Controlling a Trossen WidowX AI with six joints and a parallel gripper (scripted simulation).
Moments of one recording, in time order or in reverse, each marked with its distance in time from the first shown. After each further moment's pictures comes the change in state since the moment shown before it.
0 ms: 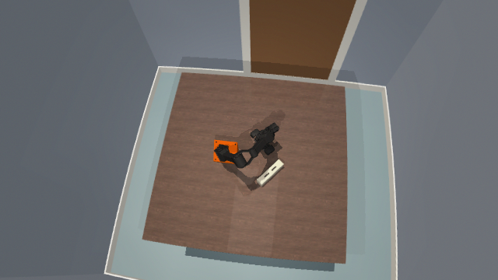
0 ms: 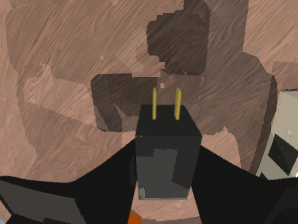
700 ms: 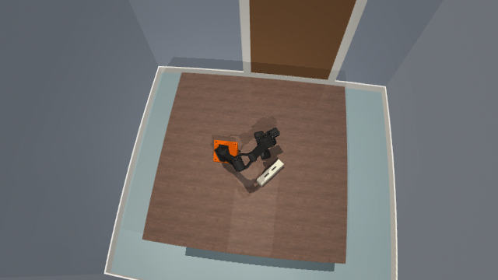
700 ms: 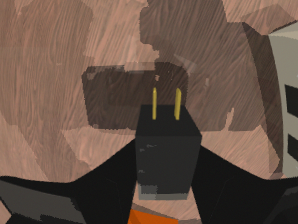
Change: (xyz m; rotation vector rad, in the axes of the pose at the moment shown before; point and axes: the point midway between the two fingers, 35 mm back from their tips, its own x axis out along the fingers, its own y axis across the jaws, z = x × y) arm 0.009 -0.015 -0.011 0.395 -0.005 0.023
